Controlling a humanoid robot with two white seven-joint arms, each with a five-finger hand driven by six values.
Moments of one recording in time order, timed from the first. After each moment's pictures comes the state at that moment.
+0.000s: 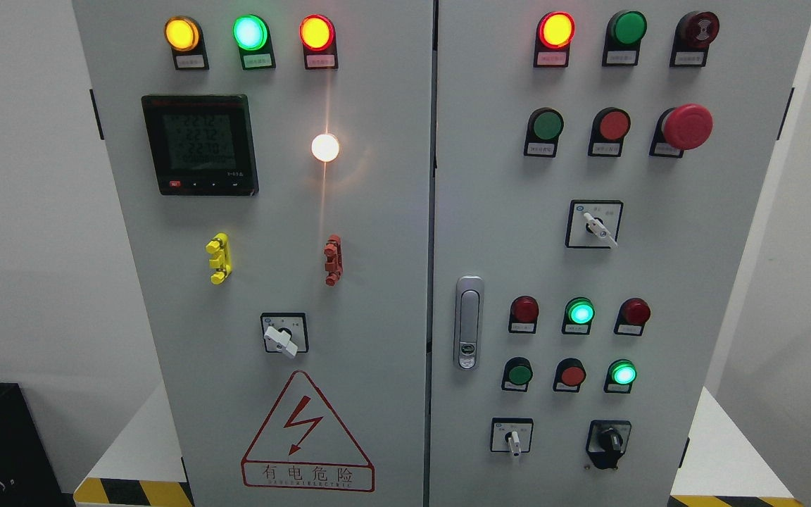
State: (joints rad) left arm 0.04 -0.10 -0.07 -0.08 0.08 -0.11 0.17; right arm 0.04 0.12 -0.07 -1.65 1.26 0.19 0.03
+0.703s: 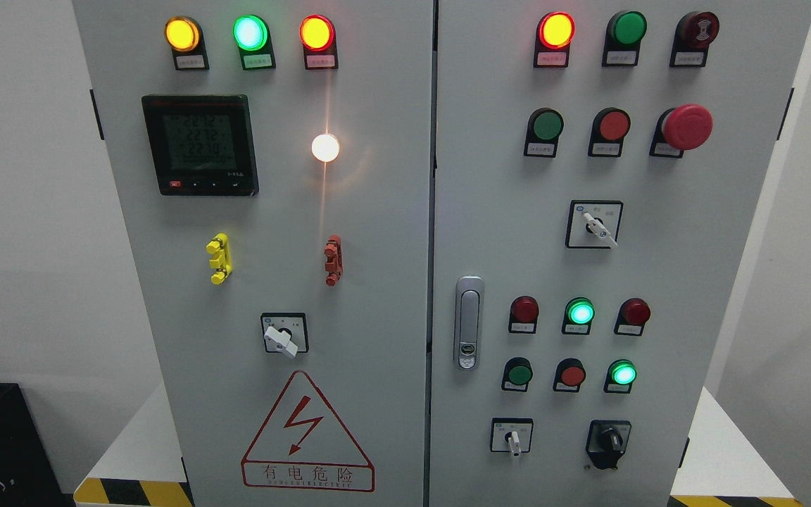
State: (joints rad) left arm 0.04 -0.10 -0.07 -0.08 0.08 -0.11 0.18; right arm -0.06 0.12 -0.08 -1.70 1.32 0.23 0.08
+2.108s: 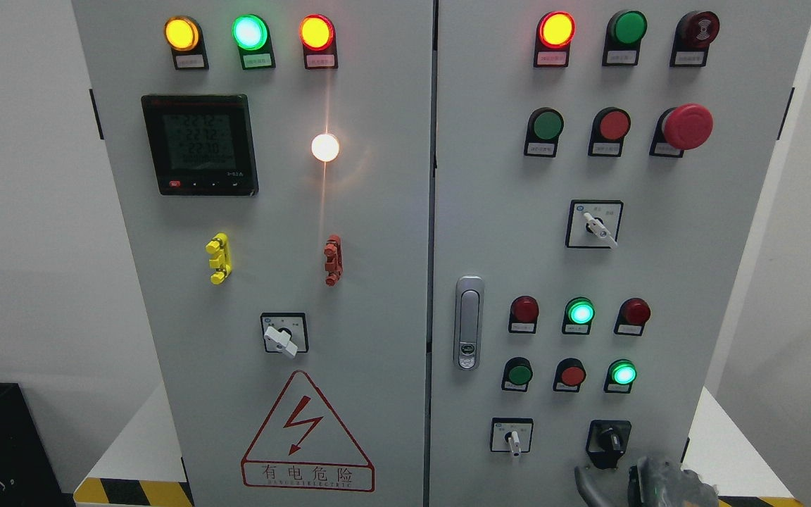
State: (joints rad) left arm 0.04 -0.10 -0.07 -0.08 0.08 -0.11 0.18; right arm -0.19 0.12 -0.13 -1.71 1.36 0.24 0.17
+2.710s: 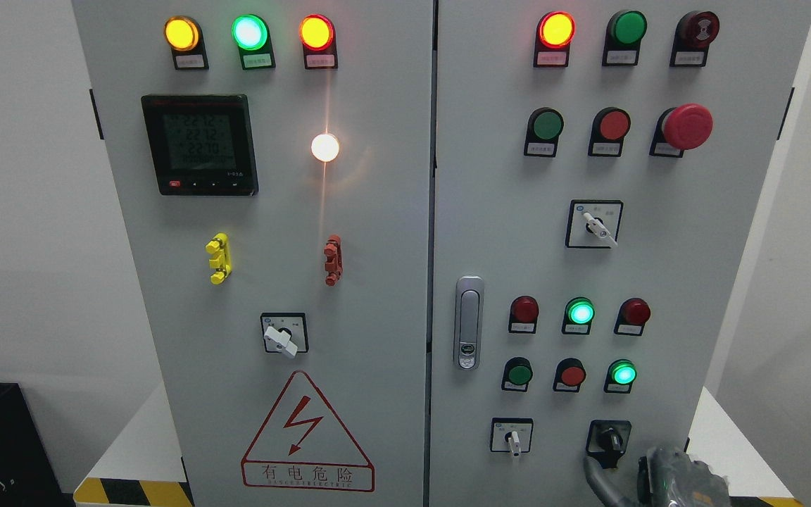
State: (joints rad) left arm 0.04 -0.10 -0.07 -0.08 0.08 -0.11 0.18; right arm -0.20 0.12 -0.15 -1.71 1.38 0.24 0.17
